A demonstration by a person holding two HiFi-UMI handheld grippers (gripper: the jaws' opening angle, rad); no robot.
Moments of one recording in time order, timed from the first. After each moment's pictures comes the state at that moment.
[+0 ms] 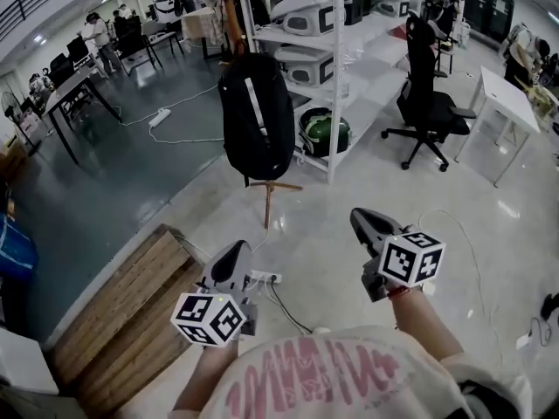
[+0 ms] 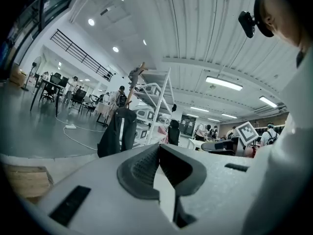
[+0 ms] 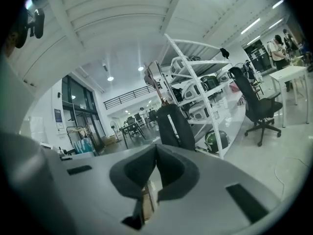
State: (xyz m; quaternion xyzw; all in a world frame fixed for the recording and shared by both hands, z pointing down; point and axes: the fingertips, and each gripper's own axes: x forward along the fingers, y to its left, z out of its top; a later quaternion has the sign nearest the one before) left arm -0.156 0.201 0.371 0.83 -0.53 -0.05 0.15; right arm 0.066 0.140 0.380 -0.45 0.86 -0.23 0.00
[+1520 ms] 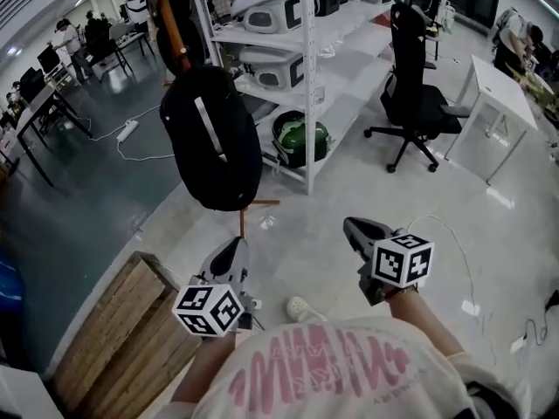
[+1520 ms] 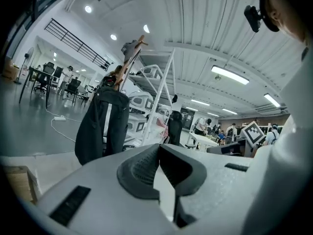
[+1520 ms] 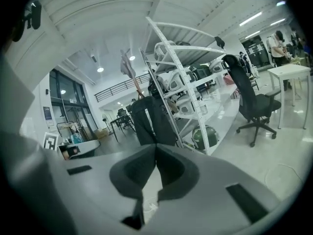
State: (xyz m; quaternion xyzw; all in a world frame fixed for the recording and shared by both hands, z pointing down) left arm -0.064 -0.021 0.431 0.84 -0.51 -0.01 0.19; right arm 0.158 -0.044 0.454 -0.46 0.84 -0.27 -0.06
